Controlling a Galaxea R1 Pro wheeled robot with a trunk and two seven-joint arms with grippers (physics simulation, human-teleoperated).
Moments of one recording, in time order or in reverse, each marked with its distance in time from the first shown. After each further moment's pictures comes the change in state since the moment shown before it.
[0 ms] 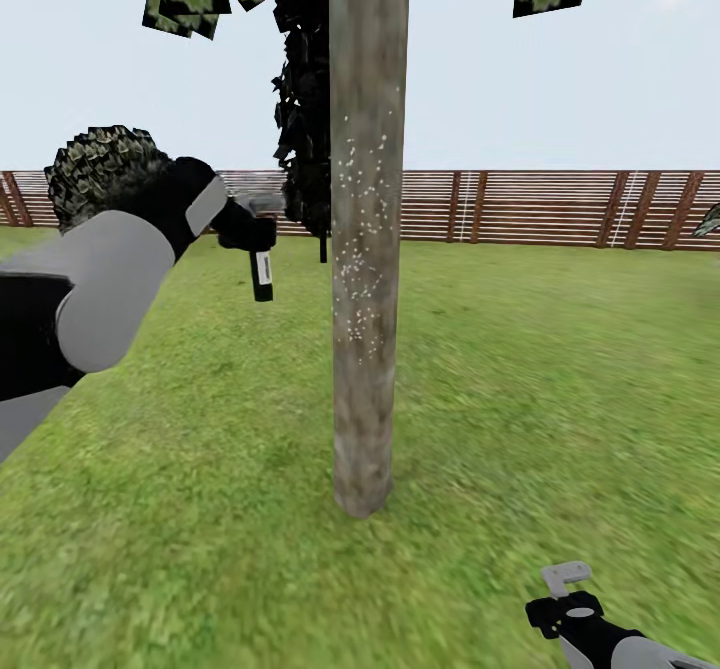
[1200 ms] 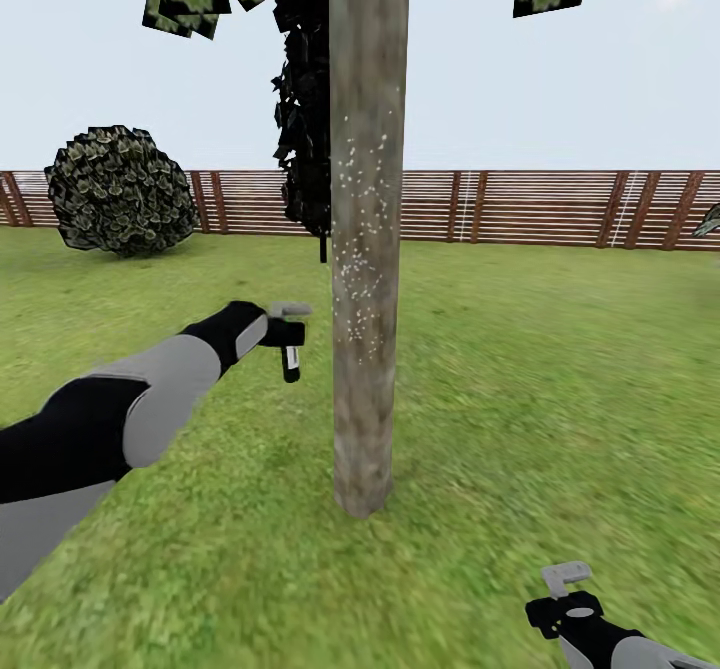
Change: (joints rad) left arm 0.329 -0.054 0.001 0.130 0.001 -0.426 -0.002; right arm 0.000 0.001 0.001 0.000 0.000 -0.001 -0.001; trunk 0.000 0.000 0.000
